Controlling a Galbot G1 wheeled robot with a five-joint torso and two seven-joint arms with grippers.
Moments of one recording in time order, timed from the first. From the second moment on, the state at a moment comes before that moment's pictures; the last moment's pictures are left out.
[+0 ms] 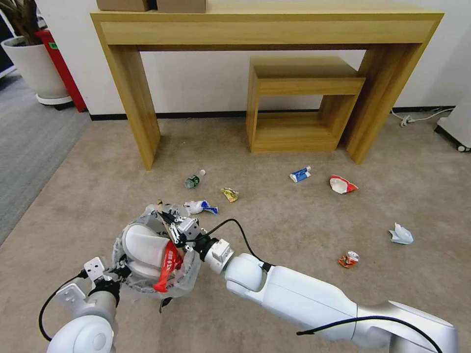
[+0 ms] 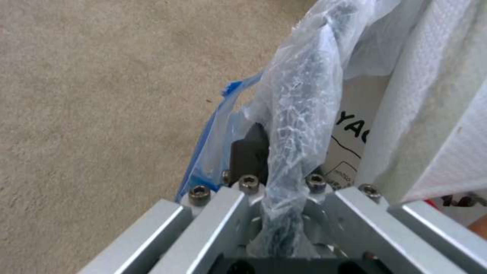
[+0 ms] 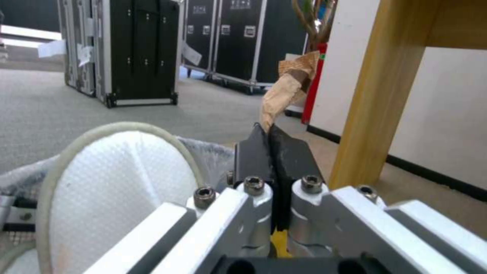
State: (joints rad) left arm 1.60 -1.37 -0.73 -2.15 -0.78 0.43 -0.40; right arm -0.51 1.23 -0.74 1.52 0.42 0.27 0.19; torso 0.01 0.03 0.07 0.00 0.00
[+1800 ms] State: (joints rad) left arm 1.60 -1.35 -0.75 -2.12 -0.77 0.44 -0.40; right arm -0.68 1.04 -0.13 1.81 0.75 0.14 0.28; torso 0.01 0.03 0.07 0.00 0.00
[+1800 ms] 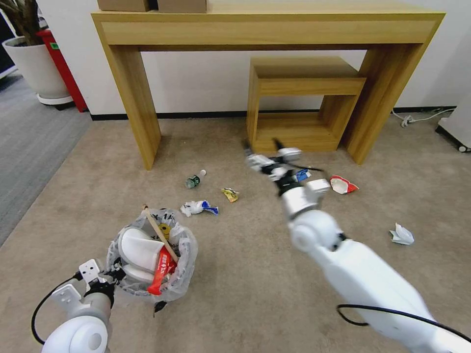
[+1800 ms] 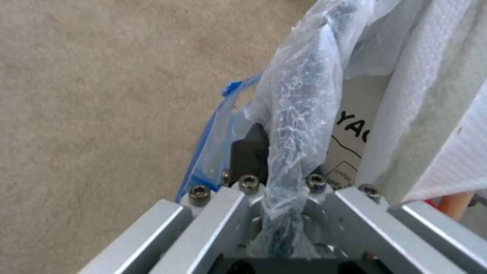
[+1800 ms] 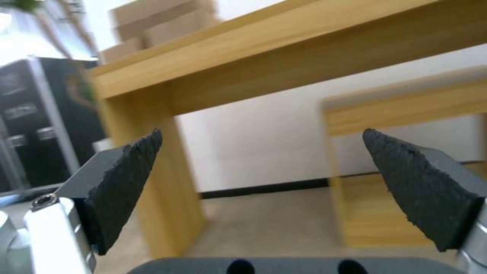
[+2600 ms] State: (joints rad) left arm 1.61 -1.32 -0.76 -2.12 -0.68 0.41 -0.36; right arm -1.31 1.05 0.42 1.89 0.46 0.19 0.30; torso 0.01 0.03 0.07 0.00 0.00
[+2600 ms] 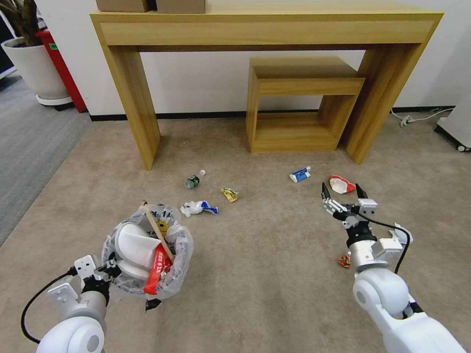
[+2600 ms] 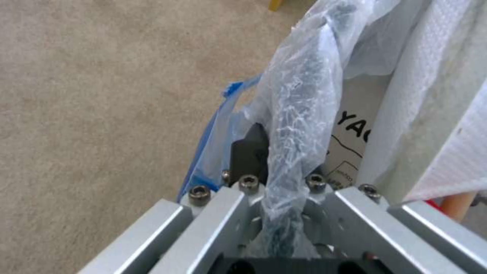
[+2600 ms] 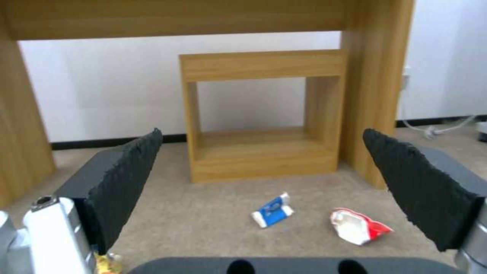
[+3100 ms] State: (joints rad) left arm 1.62 -1.29 -0.80 -2.13 -0.67 0.43 -0.36; right arm -1.36 1.09 0.47 1.90 0.39 0.21 0.30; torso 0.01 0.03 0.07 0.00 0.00
